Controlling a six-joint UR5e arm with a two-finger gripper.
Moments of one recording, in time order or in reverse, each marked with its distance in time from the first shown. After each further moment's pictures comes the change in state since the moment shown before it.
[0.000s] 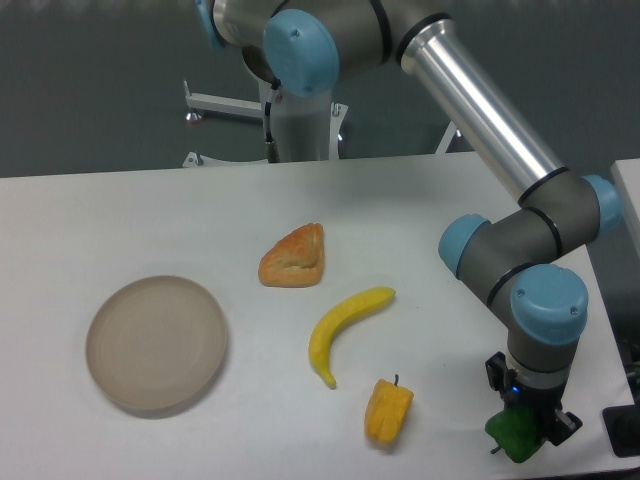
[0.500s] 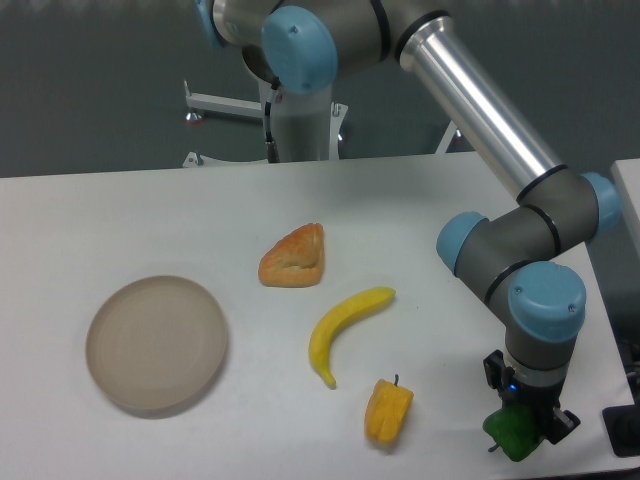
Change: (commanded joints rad) arm -0.005 0.049 -0.052 -0.006 -0.009 0.000
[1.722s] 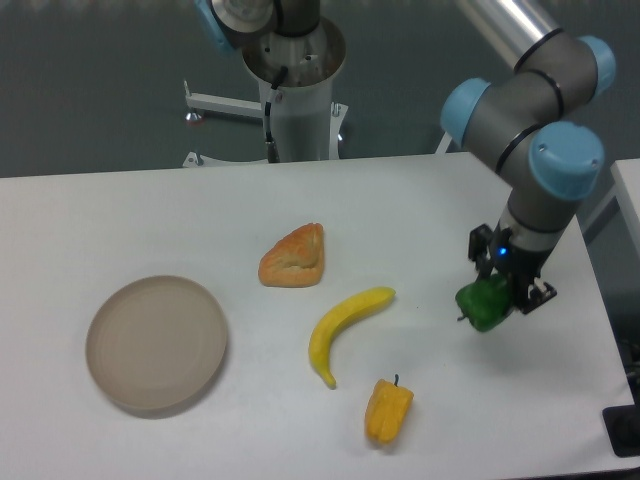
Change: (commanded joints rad) arm 0.222 0.451 -0.655 -0.037 -0.117 0.360
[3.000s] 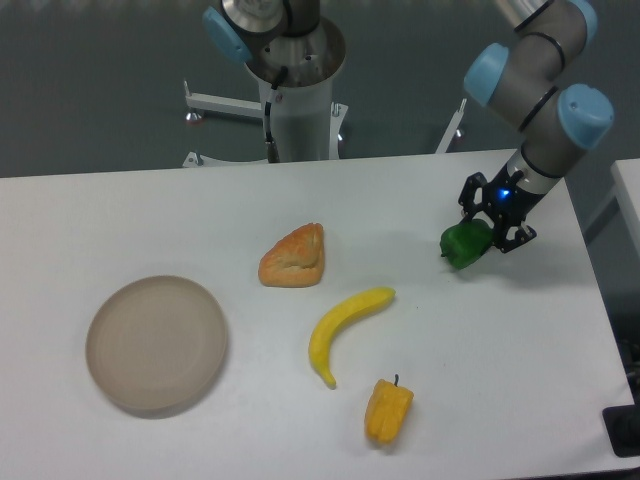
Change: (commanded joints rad) arm 0.109 0.063 -0.265 0.008 -0.170 -0.006
